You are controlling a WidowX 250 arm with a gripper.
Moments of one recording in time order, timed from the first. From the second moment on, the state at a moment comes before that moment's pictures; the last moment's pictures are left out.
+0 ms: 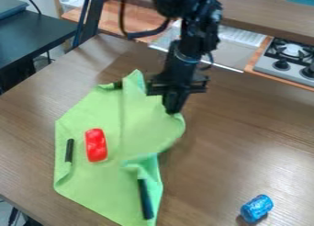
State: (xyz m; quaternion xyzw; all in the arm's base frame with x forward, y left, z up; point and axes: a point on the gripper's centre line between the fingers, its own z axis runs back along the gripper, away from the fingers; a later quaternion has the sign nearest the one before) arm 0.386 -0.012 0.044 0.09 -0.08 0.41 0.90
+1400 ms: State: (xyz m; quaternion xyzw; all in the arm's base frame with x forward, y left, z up) arm 0.455 -0.103 0.047 0.06 -0.11 0.45 0.89
